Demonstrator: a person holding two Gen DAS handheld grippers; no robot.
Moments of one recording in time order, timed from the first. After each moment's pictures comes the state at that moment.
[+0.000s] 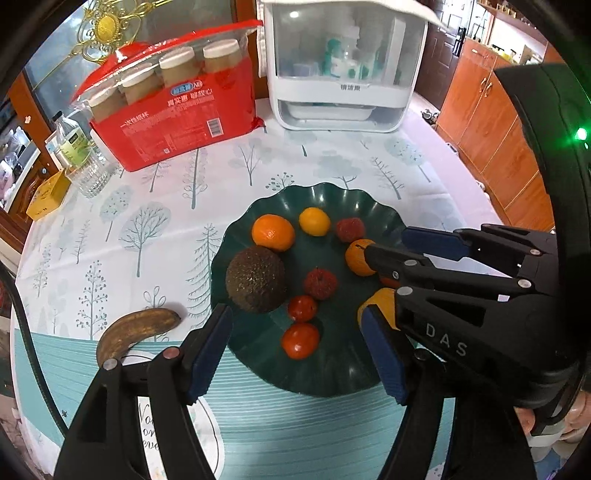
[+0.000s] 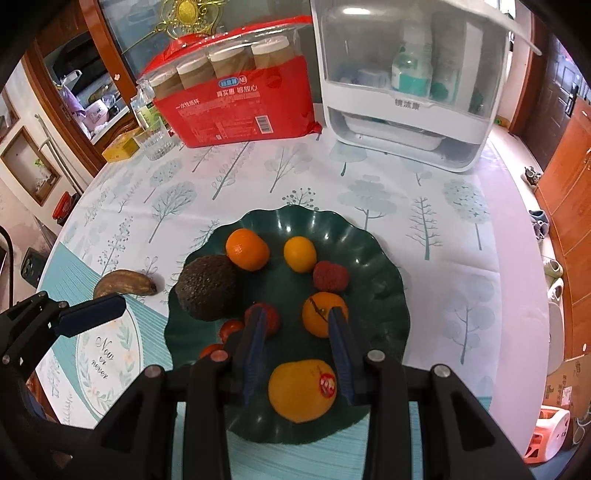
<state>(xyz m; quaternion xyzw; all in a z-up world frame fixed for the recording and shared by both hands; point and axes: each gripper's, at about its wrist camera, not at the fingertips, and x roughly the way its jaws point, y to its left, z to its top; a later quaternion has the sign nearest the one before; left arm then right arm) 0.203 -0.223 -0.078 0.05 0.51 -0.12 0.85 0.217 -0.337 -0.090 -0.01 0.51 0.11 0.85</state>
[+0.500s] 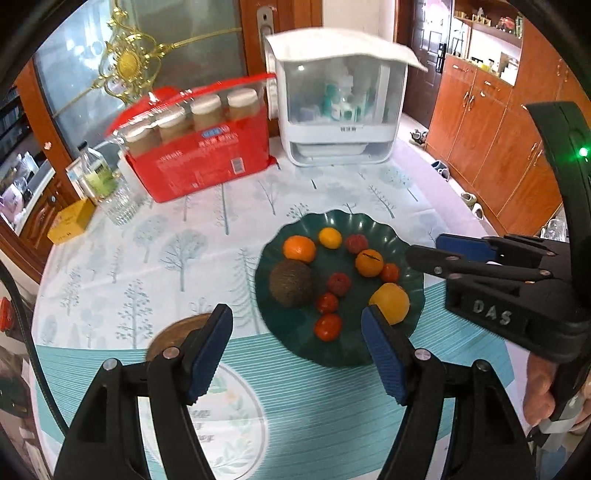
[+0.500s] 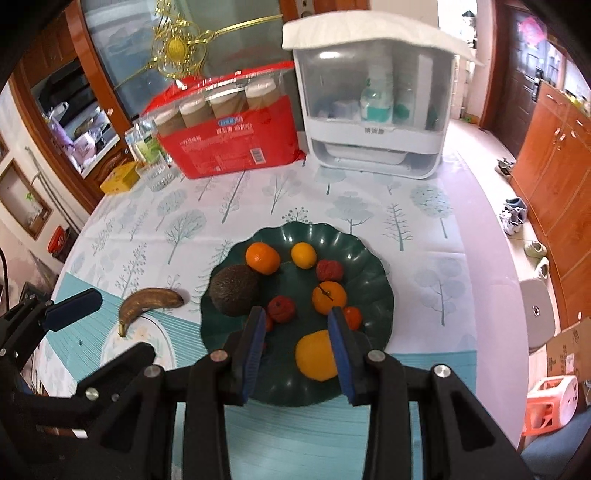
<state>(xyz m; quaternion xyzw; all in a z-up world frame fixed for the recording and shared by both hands) 0.155 -0.170 -0.016 0.07 0.45 -0.14 0.88 0.161 -0.328 -0.031 0.03 0.48 0.06 0.87</state>
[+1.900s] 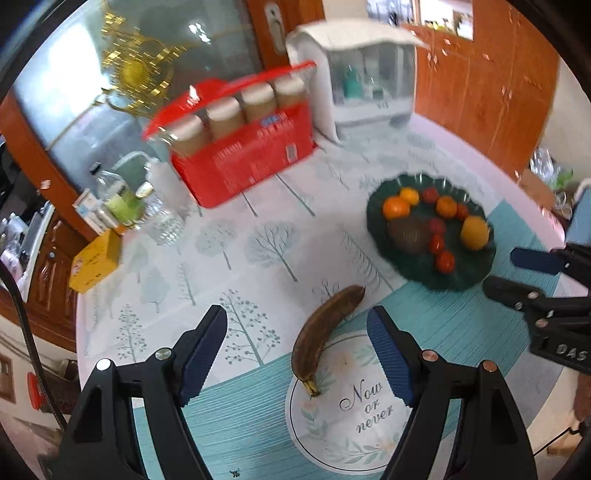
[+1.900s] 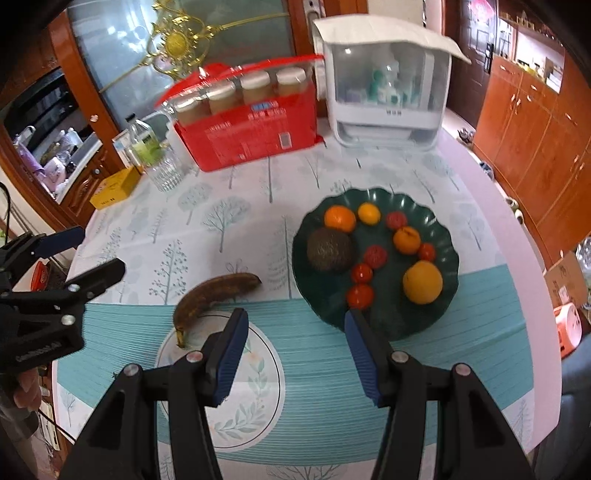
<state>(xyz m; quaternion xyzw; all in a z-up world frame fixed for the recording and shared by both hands) 0.200 -0.005 -0.028 0.19 0.45 -0.21 0.85 0.119 -0.176 -0.046 0.07 0.50 -0.04 0.86</state>
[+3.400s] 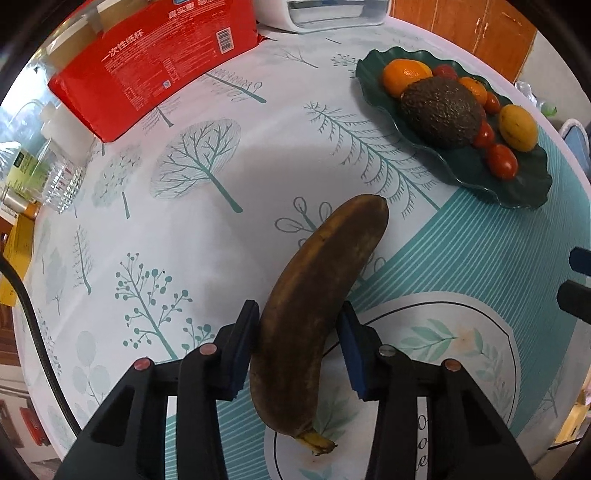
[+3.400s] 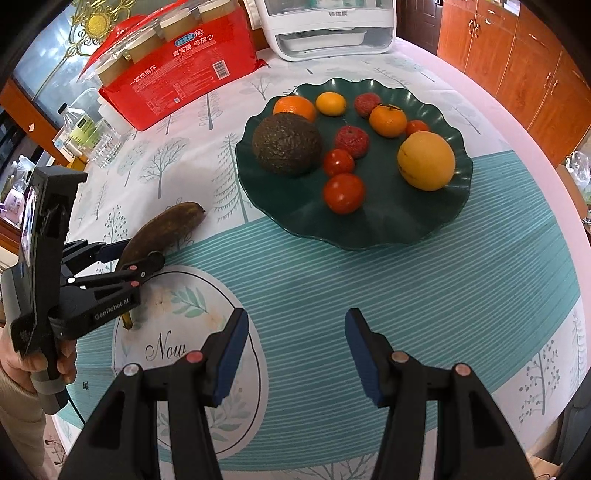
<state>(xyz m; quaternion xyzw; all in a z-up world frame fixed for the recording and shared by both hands) 0.261 -0.033 -0.199 0.23 0.54 -0.27 0.76 0.106 -0.184 -0.148 0.15 0.55 -0.11 0.81</state>
